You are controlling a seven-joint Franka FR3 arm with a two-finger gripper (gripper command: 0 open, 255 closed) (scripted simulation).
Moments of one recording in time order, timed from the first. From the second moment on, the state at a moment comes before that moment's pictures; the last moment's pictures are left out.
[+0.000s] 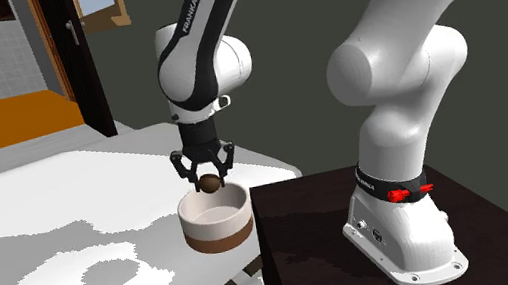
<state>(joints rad) 0.26 -0.25 0.98 -2.77 0.37 2.59 0.93</state>
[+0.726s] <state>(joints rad) 0.16 -0.13 1.06 -2.78 0.24 2.70 1.03</state>
